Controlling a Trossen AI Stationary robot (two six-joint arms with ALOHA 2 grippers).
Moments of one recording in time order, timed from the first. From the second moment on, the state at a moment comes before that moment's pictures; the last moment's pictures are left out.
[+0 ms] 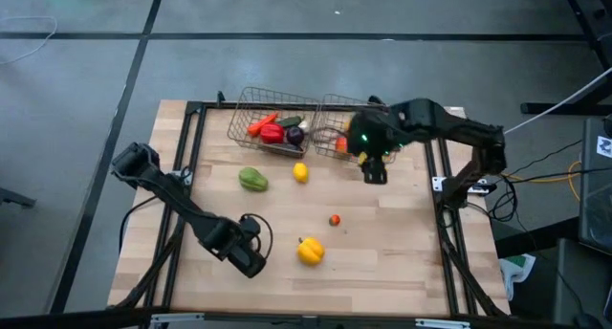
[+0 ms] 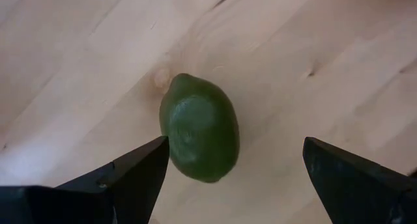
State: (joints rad) left arm -0.62 1.68 1.18 -0.95 -0.11 -1.47; right arm -0.03 1.67 2.04 -1.56 0.12 -0.08
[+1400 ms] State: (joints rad) left arm -0.55 1.83 1.17 -0.87 -0.10 -1.22; right arm 0.45 1.21 0.74 -0.42 0.35 0.62
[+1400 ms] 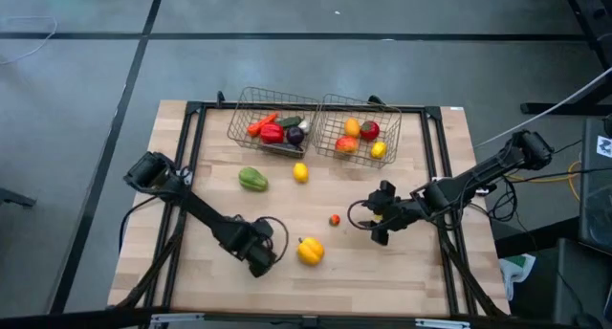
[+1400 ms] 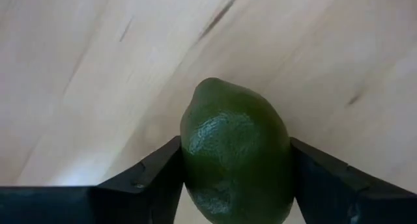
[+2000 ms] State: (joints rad) left arm -0.20 1.83 1.31 -0.64 -0.10 -0.57; right arm 0.45 1.21 0.73 -0.38 0.35 0.62
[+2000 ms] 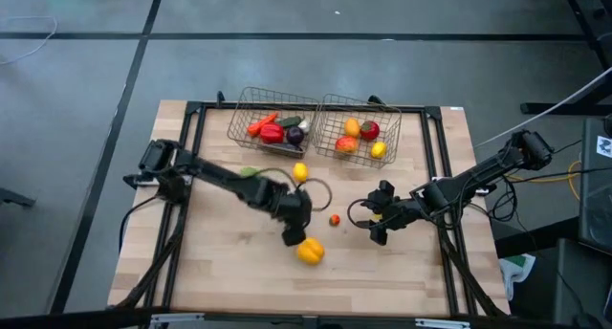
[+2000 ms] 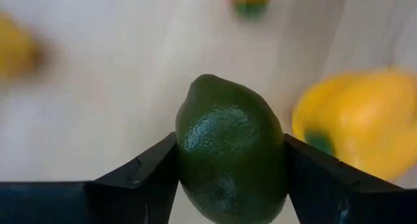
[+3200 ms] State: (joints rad) left arm 0.35 1.95 1.46 -0.09 -0.08 -0.16; right arm 0.45 1.21 0.73 -0.37 0.37 0.62
